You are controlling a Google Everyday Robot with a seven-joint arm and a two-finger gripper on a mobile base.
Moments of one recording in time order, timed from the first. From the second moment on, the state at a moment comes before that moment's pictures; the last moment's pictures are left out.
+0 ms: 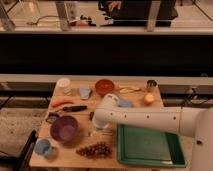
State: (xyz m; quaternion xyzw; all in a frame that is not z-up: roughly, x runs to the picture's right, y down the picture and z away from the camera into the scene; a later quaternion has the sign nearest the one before) arm -0.055 0.222 0.804 -0.31 -0.12 0.07 0.94
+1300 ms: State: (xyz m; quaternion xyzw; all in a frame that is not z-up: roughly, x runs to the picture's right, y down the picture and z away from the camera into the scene) arm -0.045 0.236 0.812 -0.31 -0.13 0.09 0.94
